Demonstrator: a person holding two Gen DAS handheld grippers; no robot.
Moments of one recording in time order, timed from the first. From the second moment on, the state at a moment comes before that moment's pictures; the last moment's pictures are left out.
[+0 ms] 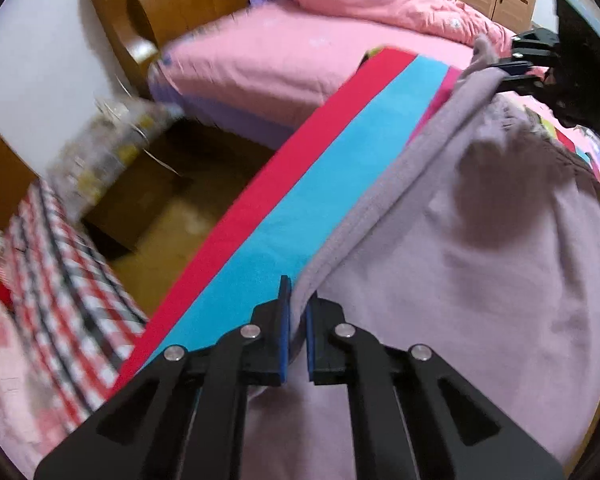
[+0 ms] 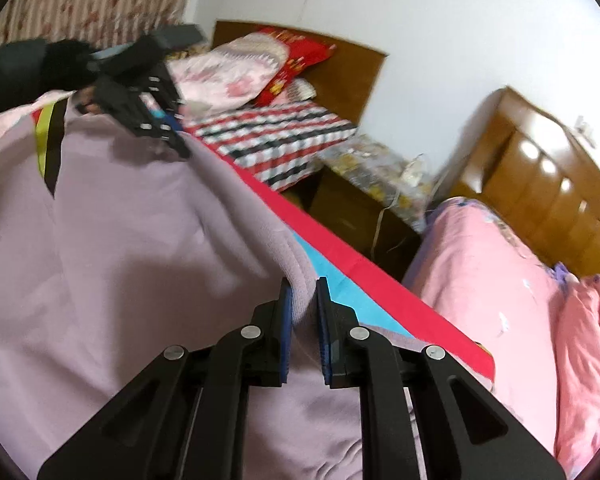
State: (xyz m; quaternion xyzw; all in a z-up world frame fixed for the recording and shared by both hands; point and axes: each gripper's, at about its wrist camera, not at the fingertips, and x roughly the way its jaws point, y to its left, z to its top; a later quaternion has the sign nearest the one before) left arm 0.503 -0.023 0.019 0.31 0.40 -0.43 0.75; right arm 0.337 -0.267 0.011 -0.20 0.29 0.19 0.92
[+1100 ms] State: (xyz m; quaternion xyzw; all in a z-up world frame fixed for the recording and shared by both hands) left arm 0.100 0.109 0.003 -0.16 0.35 -0.26 0.89; right arm 0.007 -0.288 -0.047 0.16 0.32 0.10 0.93
